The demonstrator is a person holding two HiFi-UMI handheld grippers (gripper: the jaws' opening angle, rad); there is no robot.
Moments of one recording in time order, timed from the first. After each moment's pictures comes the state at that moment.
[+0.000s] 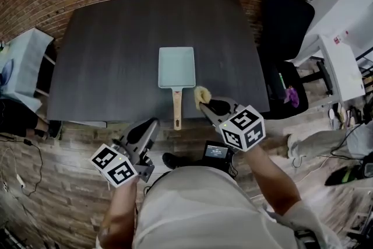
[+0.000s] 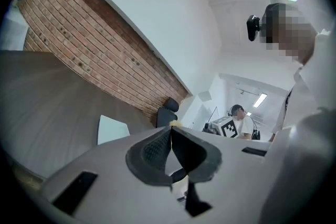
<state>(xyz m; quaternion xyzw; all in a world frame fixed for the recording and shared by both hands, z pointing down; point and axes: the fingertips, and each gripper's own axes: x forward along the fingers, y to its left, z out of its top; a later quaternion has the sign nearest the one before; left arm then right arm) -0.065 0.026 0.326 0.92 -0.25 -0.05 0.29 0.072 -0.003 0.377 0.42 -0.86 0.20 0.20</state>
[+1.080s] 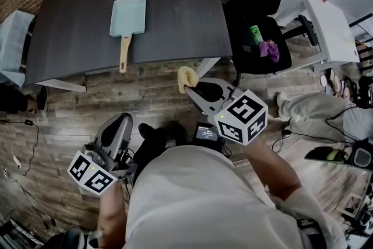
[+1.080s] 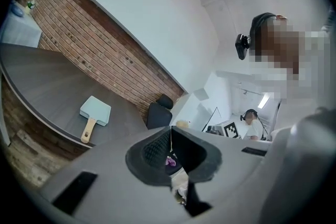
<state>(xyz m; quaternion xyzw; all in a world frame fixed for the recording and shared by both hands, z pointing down) 0.024 0.215 0.307 0.91 -0.29 -0.06 0.30 0.176 0.181 0.346 0.39 -0.88 0.22 0.14</state>
